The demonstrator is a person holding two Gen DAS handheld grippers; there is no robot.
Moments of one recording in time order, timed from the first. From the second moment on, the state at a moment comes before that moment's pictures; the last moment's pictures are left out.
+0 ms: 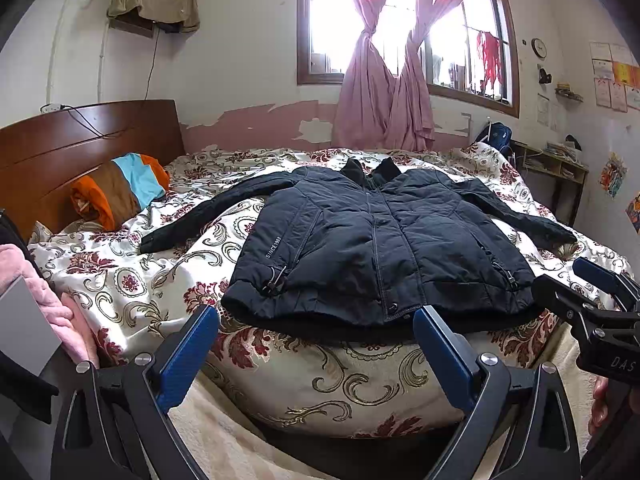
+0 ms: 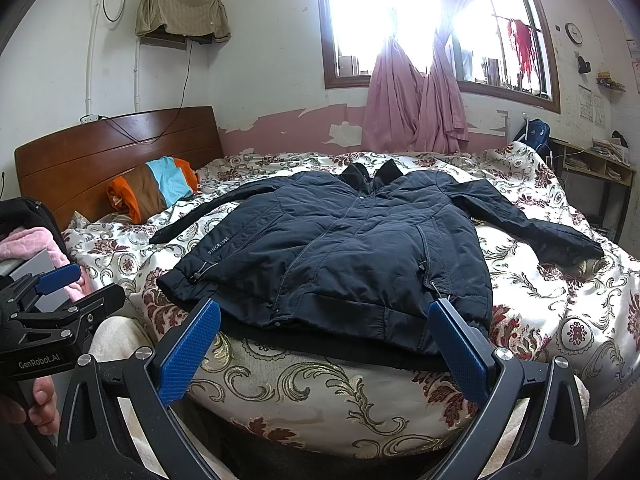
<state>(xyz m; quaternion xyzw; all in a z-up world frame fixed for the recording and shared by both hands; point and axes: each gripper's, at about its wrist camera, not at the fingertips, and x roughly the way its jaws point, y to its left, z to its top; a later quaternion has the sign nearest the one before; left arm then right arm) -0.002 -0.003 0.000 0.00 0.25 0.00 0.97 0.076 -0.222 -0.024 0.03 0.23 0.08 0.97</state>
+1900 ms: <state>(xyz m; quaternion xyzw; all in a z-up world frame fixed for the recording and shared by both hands) 0.465 -0.317 -0.038 0.03 0.37 -0.18 0.91 0.429 -0.704 -0.198 0.47 0.23 -0.27 0.81</state>
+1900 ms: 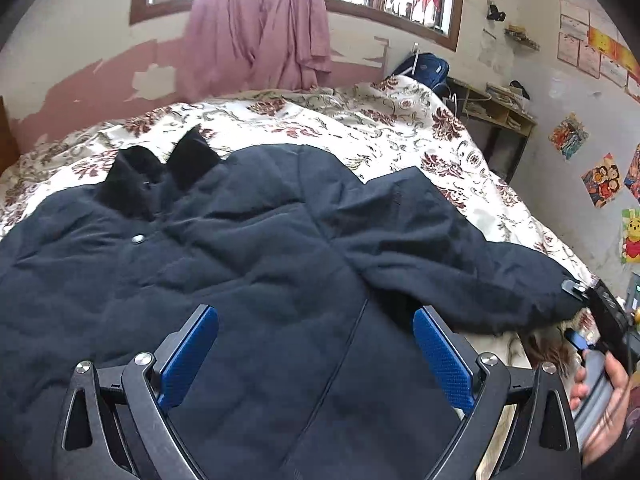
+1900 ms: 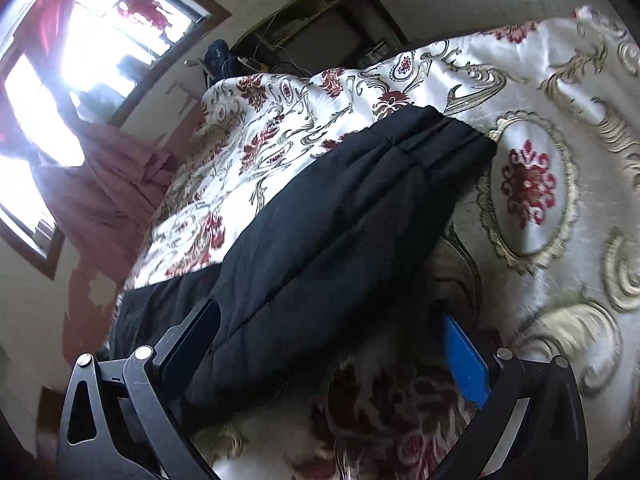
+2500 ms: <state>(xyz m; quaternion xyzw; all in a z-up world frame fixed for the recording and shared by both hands) 0.521 -0.332 -0.102 -0.01 0.44 -0.18 0.88 0.452 -0.716 -0.233 0.54 0.17 -0.20 0.80</state>
